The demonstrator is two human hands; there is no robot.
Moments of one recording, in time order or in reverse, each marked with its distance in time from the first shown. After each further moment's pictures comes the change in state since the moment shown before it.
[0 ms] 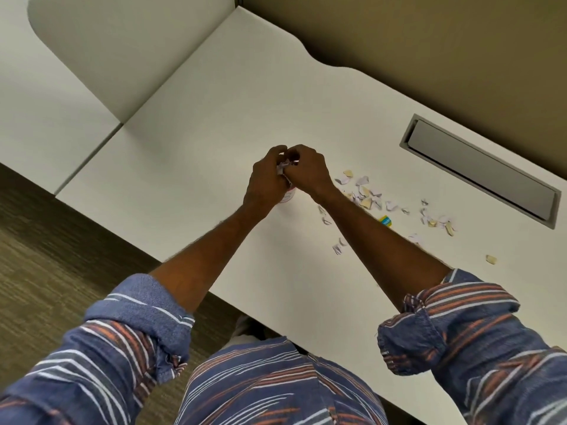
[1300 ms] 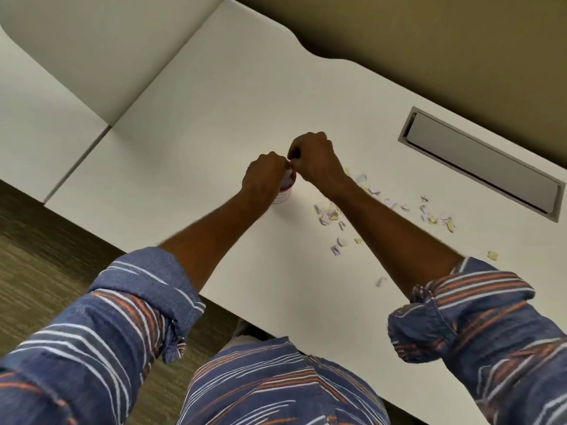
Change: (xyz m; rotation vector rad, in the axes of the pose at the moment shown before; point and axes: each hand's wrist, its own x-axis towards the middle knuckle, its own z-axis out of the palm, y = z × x) left_hand 0.033 0.016 0.010 0.867 -0.217 0.053; right_hand 0.032 0.016 -0.024 -0.368 0.008 -0.157
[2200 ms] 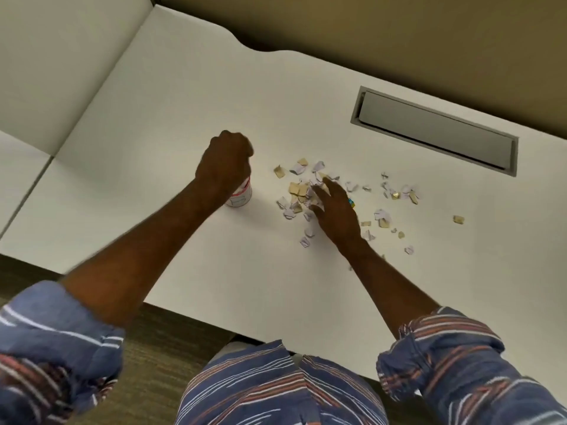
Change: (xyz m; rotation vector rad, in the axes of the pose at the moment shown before) left_hand 0.004 0.035 -0.033 0.020 0.123 0.169; right_hand -0.122 0.174 0.059 -0.043 0.115 0.178
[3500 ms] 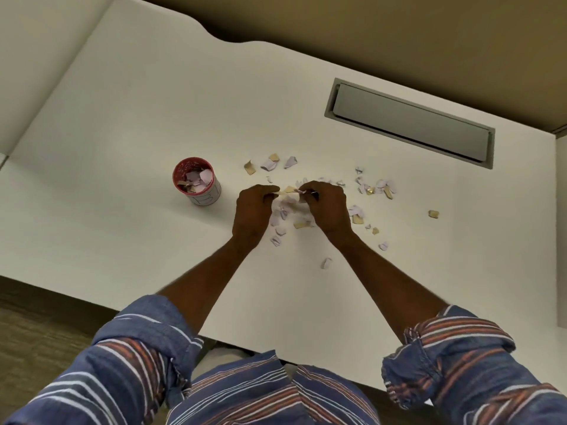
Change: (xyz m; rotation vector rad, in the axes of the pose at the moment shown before) left_hand -0.044 0.083 0.147 -0.652 0.120 -0.135; right_hand 0.004 0.027 -0.039 0.378 0.150 0.070
